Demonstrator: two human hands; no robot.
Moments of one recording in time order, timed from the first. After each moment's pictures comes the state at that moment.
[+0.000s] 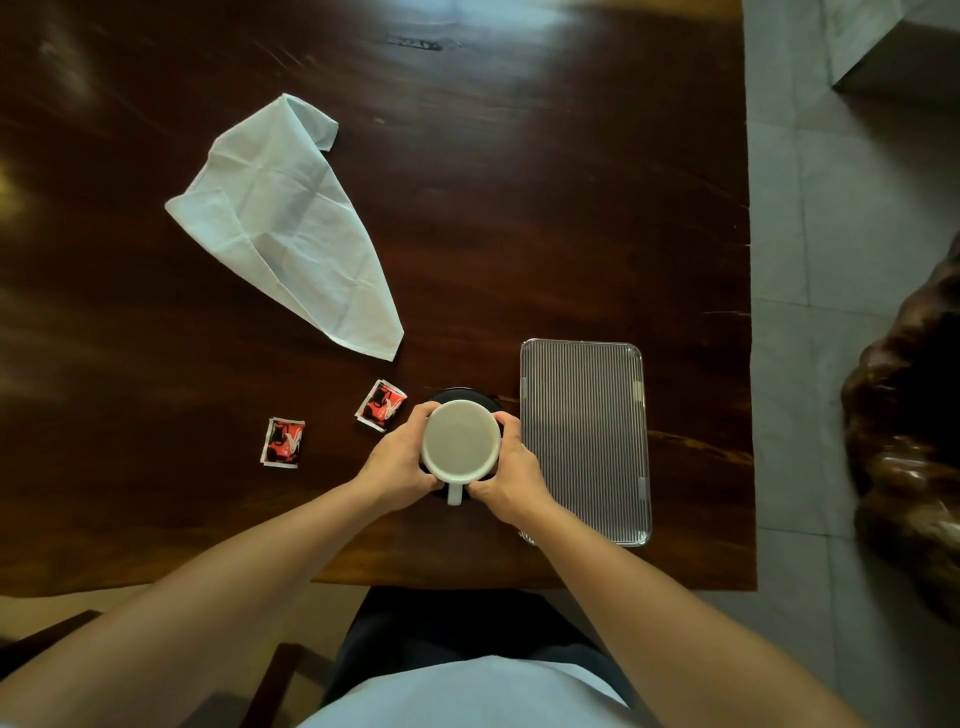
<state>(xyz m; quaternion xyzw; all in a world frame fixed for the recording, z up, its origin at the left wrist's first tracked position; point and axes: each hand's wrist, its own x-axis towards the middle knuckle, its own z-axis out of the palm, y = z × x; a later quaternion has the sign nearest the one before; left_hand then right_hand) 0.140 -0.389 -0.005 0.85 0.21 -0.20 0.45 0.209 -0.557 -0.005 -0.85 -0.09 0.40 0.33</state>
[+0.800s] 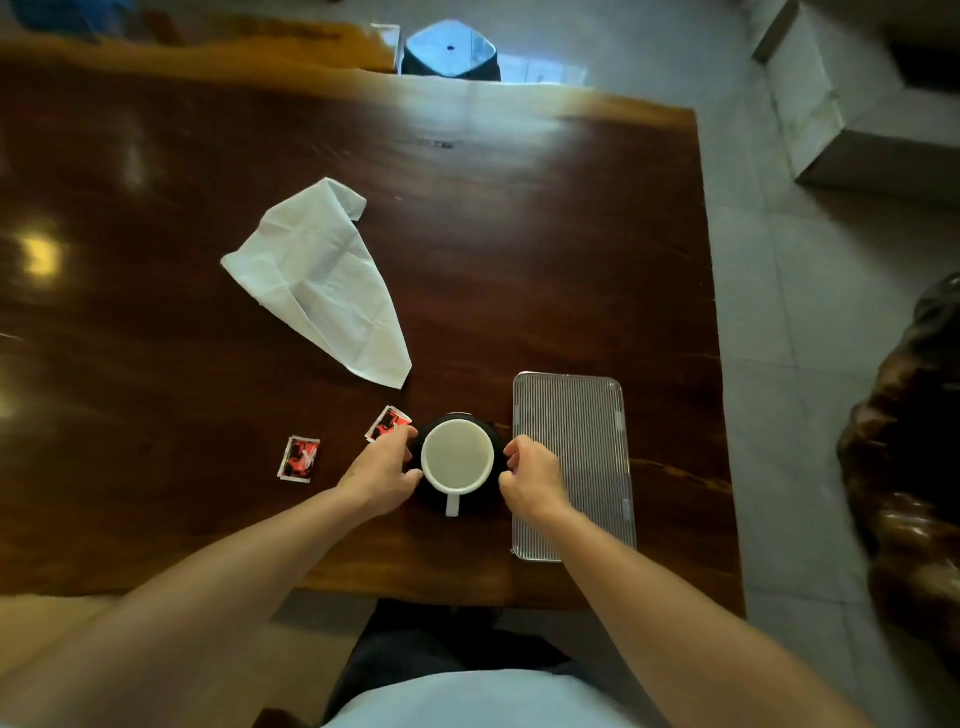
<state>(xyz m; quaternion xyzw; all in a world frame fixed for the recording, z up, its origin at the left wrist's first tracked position) 0.124 -0.383 0.039 0.88 0.27 -0.20 0.34 0.219 -0.574 0.045 -0.91 -0.08 0.31 0.26</state>
